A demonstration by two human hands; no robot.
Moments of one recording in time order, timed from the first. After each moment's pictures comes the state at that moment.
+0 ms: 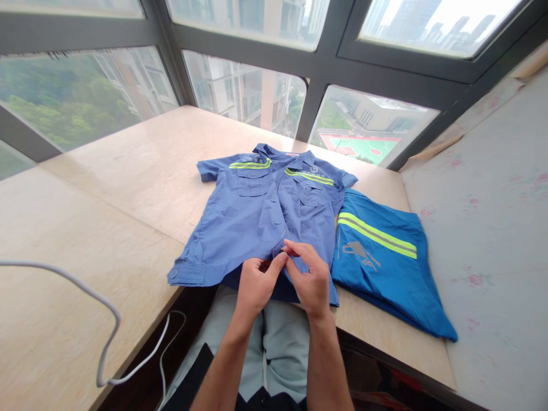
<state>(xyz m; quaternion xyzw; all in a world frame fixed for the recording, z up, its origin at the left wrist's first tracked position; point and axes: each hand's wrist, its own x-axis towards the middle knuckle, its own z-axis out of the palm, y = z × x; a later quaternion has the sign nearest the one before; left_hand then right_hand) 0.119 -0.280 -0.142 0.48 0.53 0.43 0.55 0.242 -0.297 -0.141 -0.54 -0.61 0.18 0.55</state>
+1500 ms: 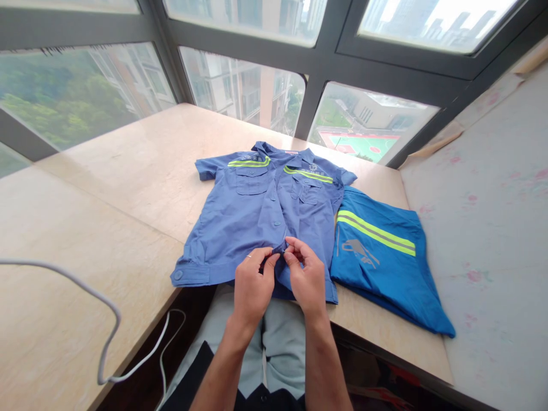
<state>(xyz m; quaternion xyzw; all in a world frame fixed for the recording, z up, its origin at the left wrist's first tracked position) 0.116 -0.286 -0.147 0.65 0.55 0.45 0.28 0.230 -0.298 -0.142 -0.63 -0.45 0.32 0.54</state>
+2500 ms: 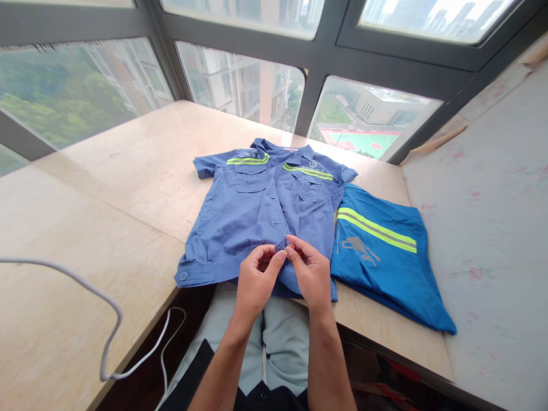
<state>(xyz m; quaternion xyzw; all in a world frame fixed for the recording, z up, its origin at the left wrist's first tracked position) 0.124 -0.286 -0.143 0.47 0.50 0.47 0.55 0.241 -0.298 -0.143 -0.61 -0.44 0.36 0.55</state>
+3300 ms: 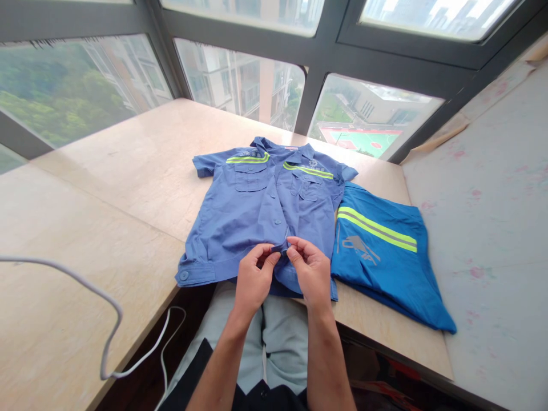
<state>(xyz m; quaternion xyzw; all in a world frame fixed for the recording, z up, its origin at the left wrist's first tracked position) 0.120 -0.280 -0.151 0.52 0.52 0.46 0.50 0.241 -0.296 -0.154 -0.62 -0.37 0.39 0.57</state>
